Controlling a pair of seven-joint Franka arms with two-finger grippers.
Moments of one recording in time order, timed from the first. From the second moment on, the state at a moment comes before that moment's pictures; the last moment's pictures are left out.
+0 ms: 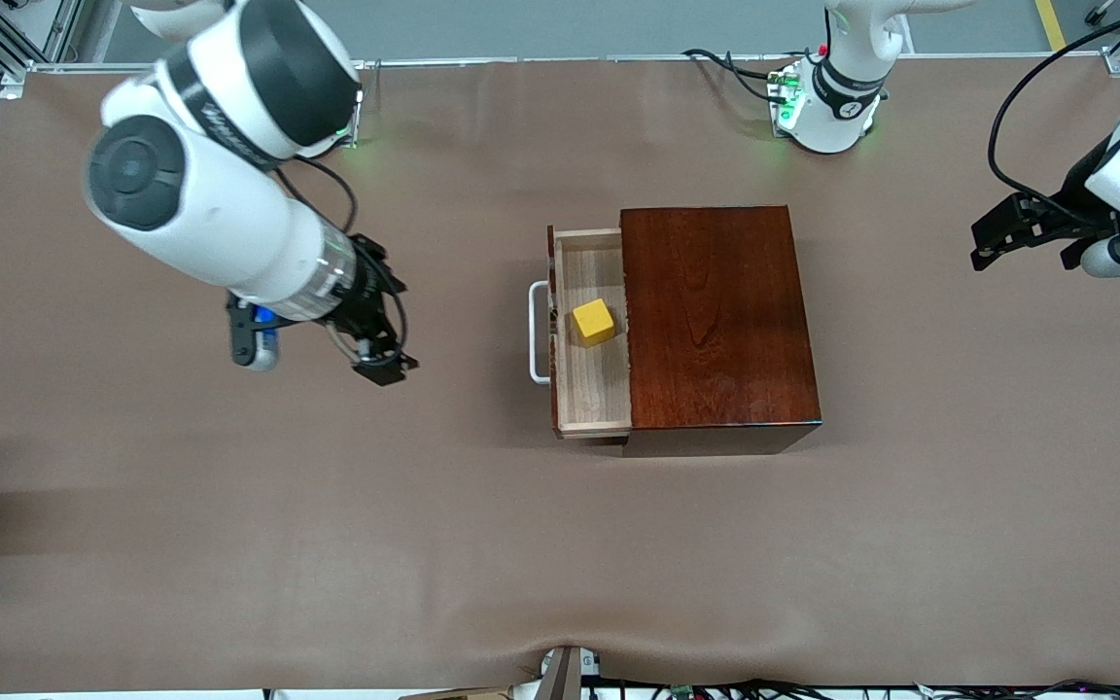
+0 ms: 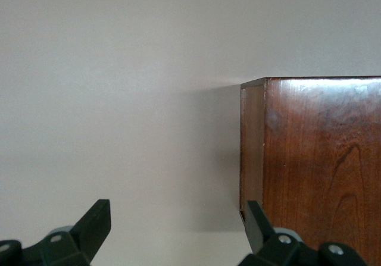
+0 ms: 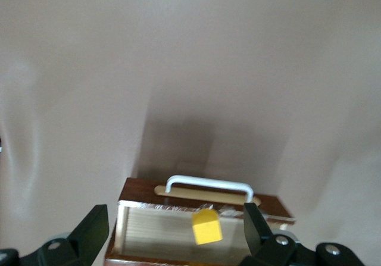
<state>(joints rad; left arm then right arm) 0.03 -0.03 -0.13 -1.60 0.01 1.62 -0.10 0.44 0.46 -0.03 -1.08 0.25 1.52 1.74</state>
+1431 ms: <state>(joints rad) -0.01 0.02 -0.31 -1.53 0.00 1.61 -0.29 0.03 0.20 -0.04 -1.19 0.08 1.20 0.18</state>
